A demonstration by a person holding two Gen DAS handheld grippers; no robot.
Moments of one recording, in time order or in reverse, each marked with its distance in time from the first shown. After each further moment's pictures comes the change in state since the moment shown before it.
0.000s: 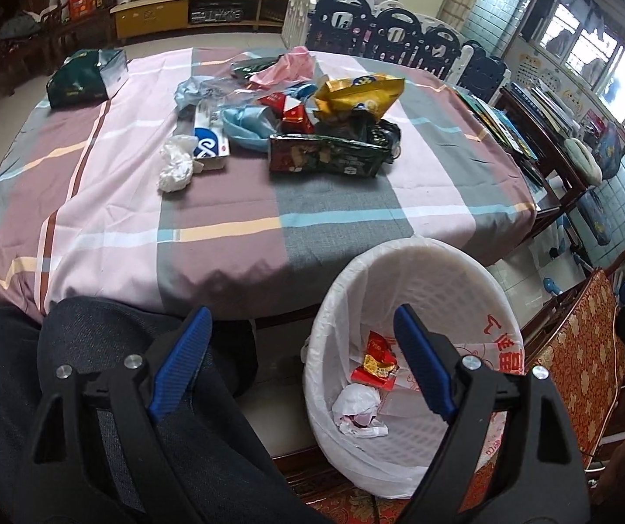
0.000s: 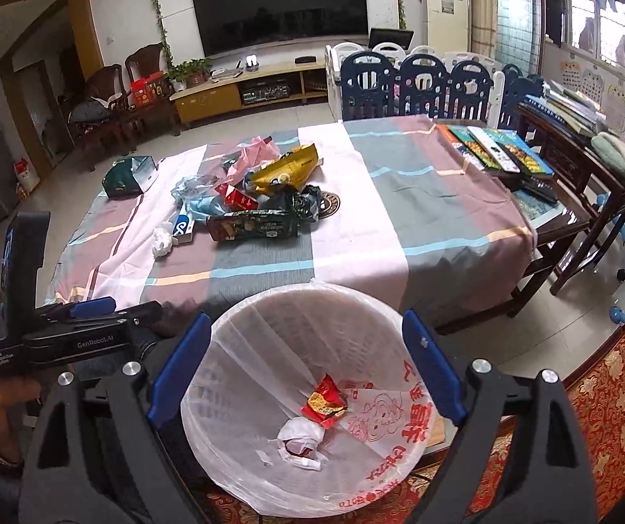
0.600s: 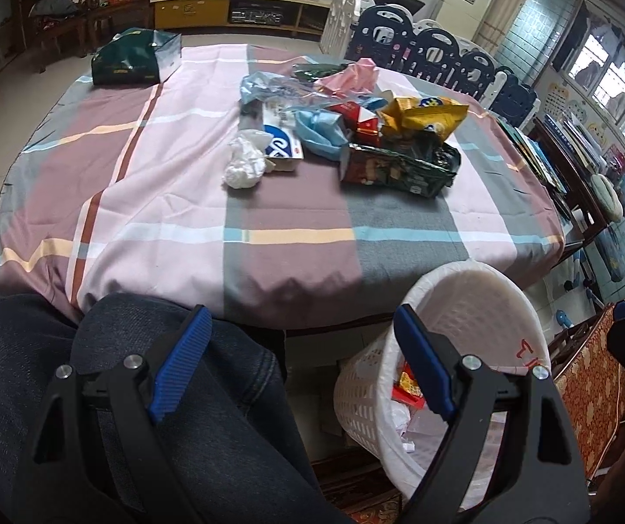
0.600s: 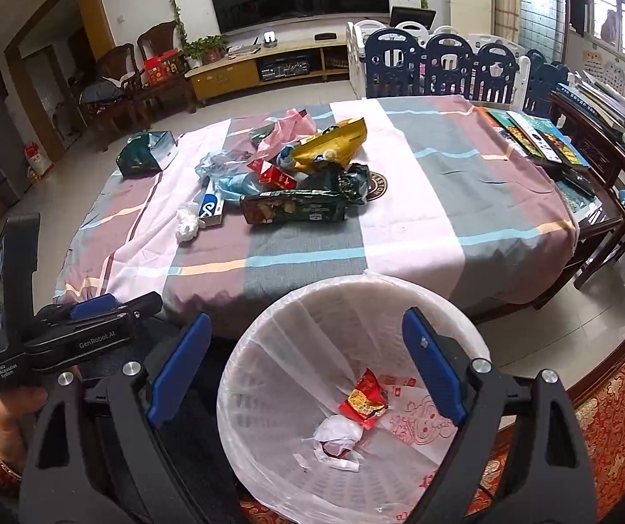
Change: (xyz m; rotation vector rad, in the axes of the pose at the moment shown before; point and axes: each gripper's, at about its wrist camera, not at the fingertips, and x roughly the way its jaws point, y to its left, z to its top) left arm 0.007 0.059 -0.002 -0.102 -0.037 0.050; right arm 0.044 0.044 0.009 -0.026 0.075 0.052
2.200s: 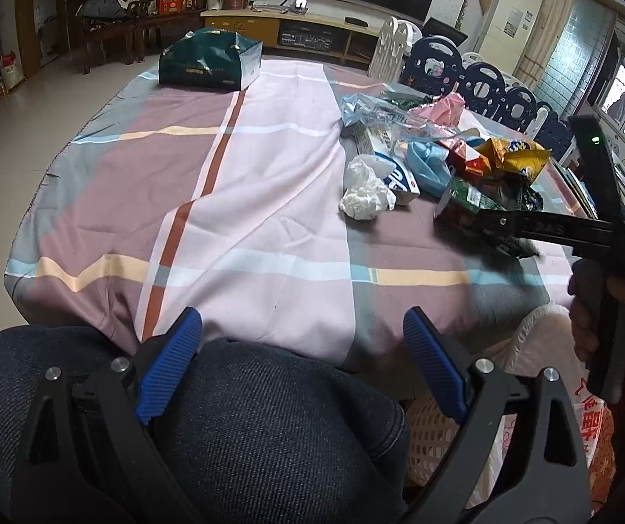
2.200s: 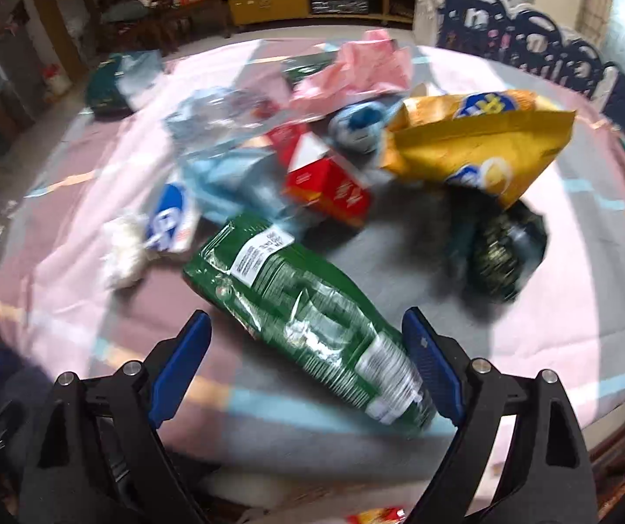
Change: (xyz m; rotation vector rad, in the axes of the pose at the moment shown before) left arm 0.023 0.082 0.004 -0.072 -0.096 0.106; right arm 0.238 0.042 0.095 -0.187 0.234 0.111
